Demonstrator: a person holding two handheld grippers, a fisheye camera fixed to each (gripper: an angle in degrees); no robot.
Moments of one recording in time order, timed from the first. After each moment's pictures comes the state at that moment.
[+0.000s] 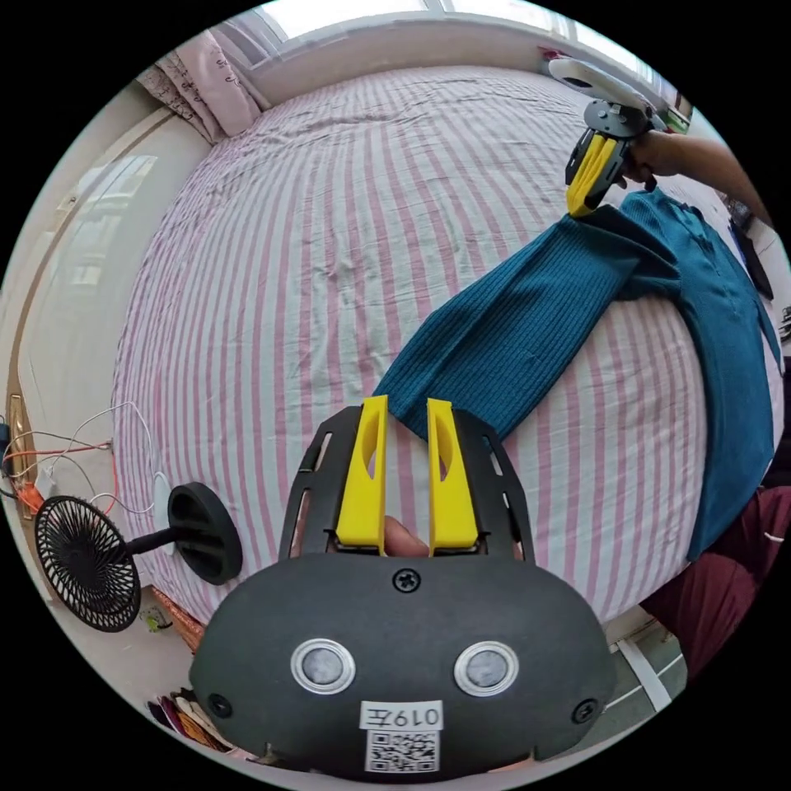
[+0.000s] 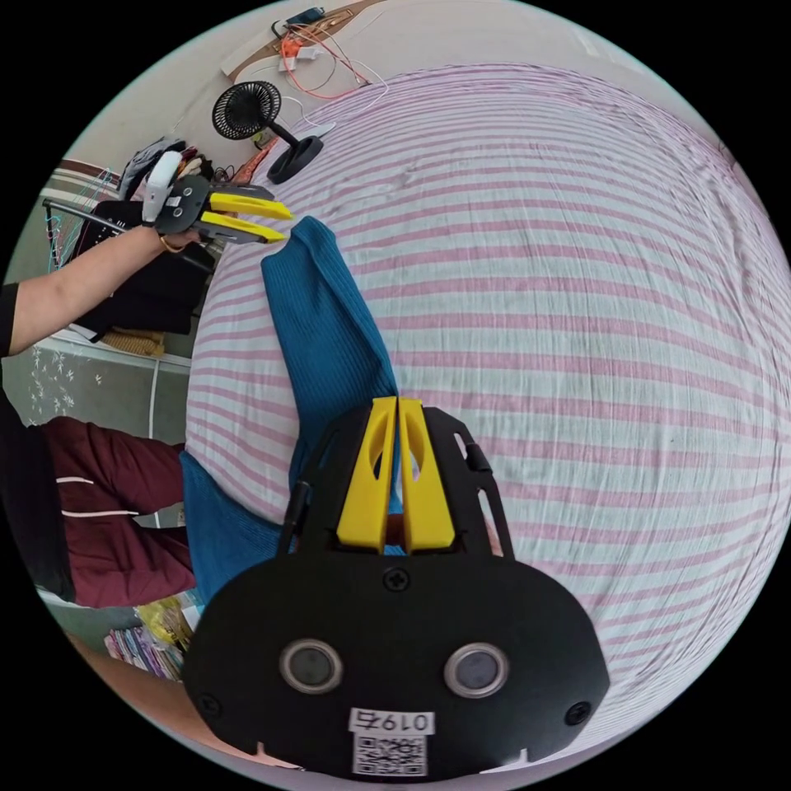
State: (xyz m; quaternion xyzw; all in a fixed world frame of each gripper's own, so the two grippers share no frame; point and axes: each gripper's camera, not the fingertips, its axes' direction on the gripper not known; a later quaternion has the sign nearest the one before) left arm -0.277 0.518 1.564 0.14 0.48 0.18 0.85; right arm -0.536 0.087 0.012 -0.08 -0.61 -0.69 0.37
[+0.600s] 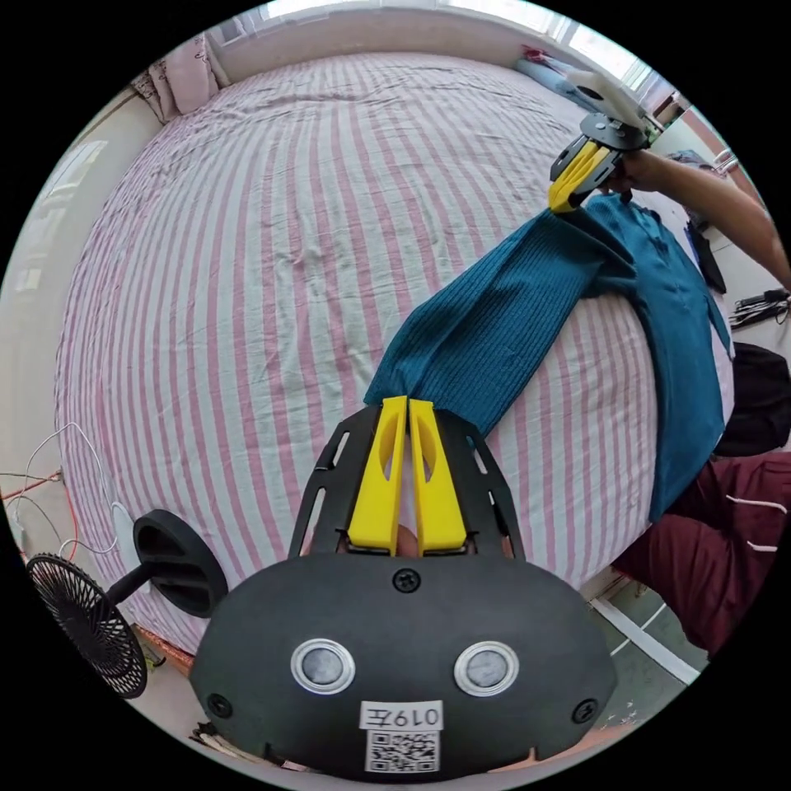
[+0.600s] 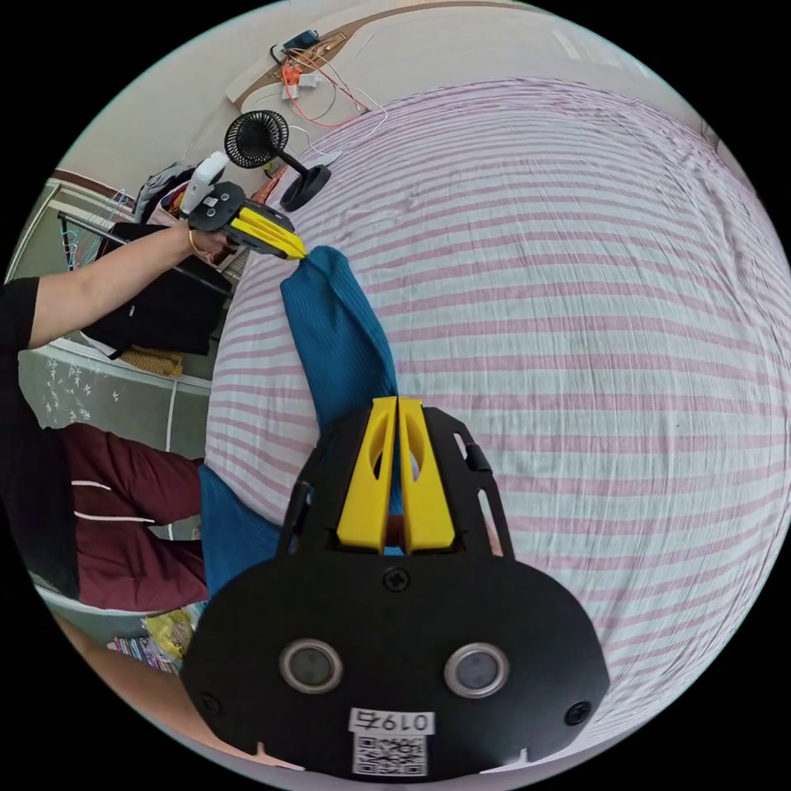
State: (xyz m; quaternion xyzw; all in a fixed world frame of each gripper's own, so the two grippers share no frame) left arm -0.303 0.473 1.564 0.11 0.57 0.22 0.78; right arm -0.524 0.068 0.040 -0.09 -0.66 -0.66 0.36
